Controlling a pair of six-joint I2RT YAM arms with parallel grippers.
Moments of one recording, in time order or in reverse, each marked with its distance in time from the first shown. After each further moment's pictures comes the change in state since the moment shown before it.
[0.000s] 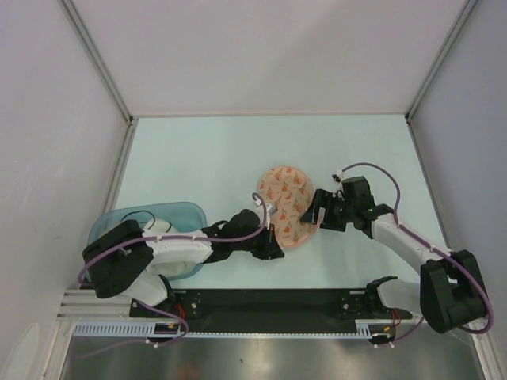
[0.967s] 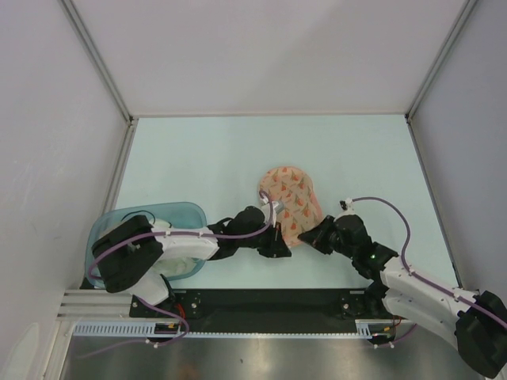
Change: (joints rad) left arm 0.000 0.080 0.072 0.051 0.084 -0.009; right arm 0.354 -0.414 -0.364 0.253 0.373 0.591
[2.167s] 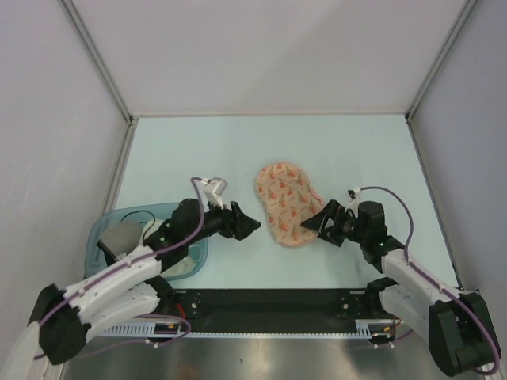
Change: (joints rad) left arm 0.278 -0.595 -0.143 -0.225 -0.095 0.160; right arm -0.401 0.128 0.010 0.107 -0.499 -0.256
